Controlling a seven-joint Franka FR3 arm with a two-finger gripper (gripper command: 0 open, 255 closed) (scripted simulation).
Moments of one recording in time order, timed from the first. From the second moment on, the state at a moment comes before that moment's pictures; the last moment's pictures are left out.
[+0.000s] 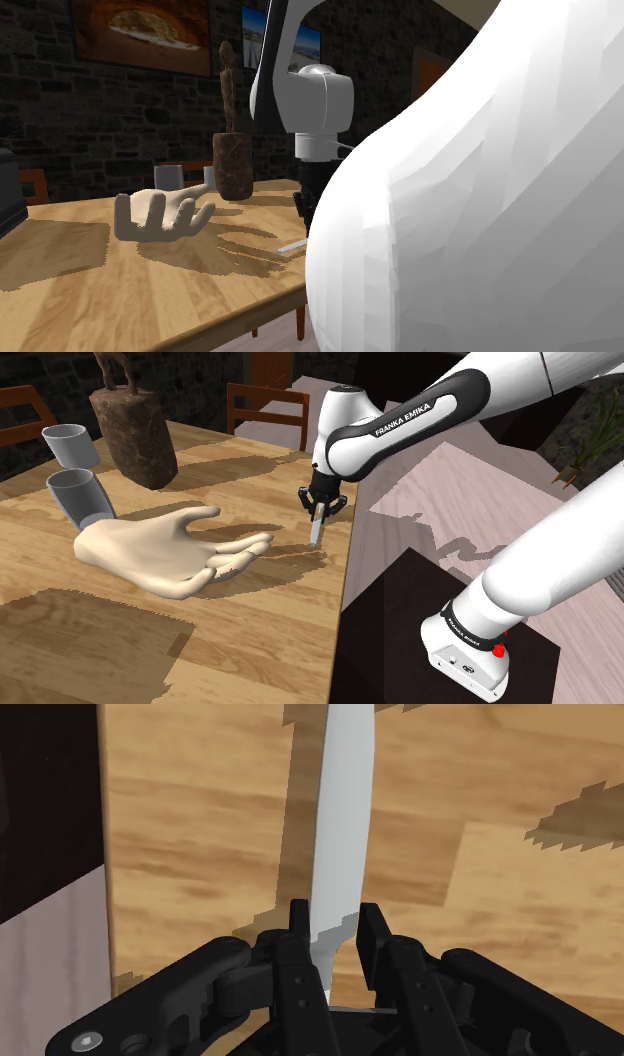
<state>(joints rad) -0.18 -0.13 0.37 -2.49 0.07 2.38 1.07</state>
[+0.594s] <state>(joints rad) -0.18 -0.22 0.36 -2.44 0.10 2.25 1.05</state>
